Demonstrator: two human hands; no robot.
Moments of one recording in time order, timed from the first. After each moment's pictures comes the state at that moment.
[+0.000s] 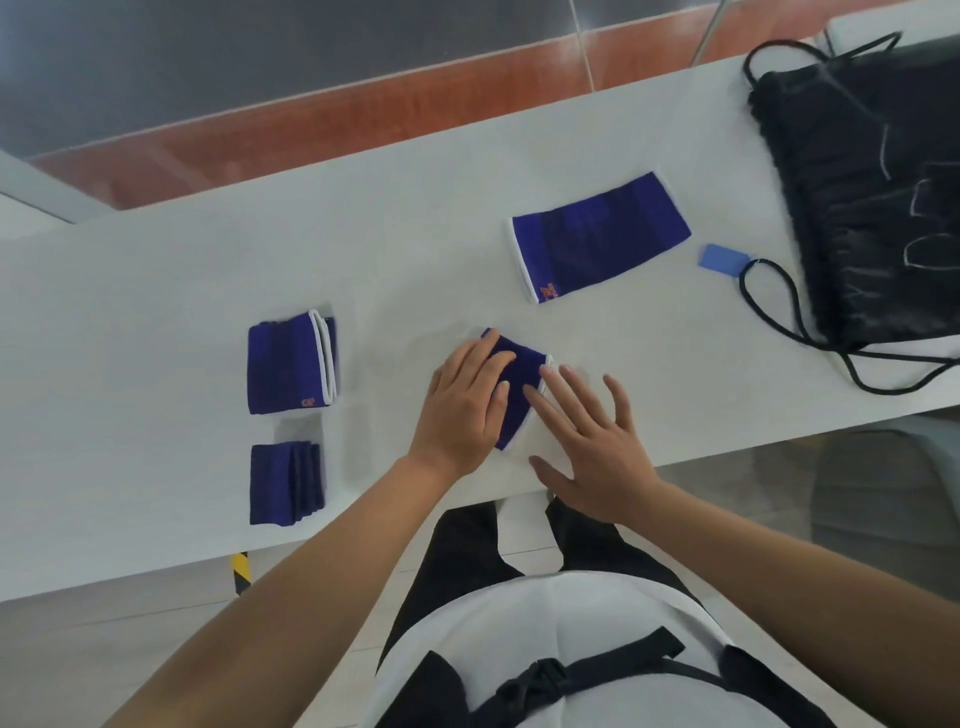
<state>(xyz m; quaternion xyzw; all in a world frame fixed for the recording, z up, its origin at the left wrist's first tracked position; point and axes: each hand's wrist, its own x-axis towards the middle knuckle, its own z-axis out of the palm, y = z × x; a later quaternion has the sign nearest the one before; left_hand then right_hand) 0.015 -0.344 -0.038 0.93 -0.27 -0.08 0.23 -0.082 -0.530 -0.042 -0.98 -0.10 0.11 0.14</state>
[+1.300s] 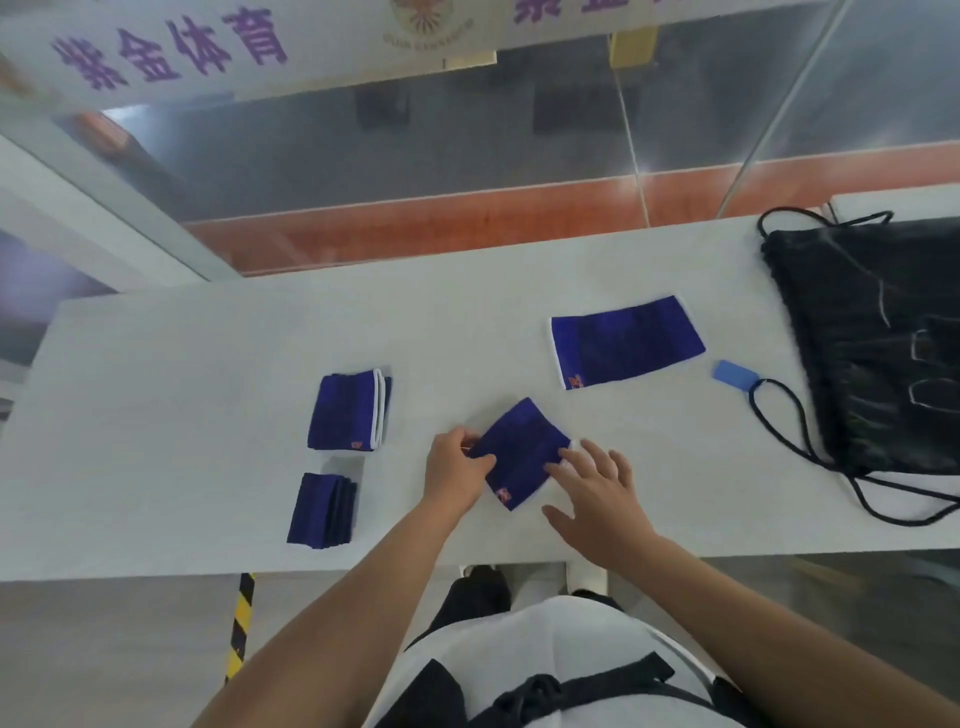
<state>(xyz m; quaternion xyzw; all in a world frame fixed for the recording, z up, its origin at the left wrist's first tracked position) 0.020 -0.339 -0.003 0.88 0.17 -0.23 0.38 -0.049 -0.528 0.001 -0.95 -0.06 0.22 0.20</state>
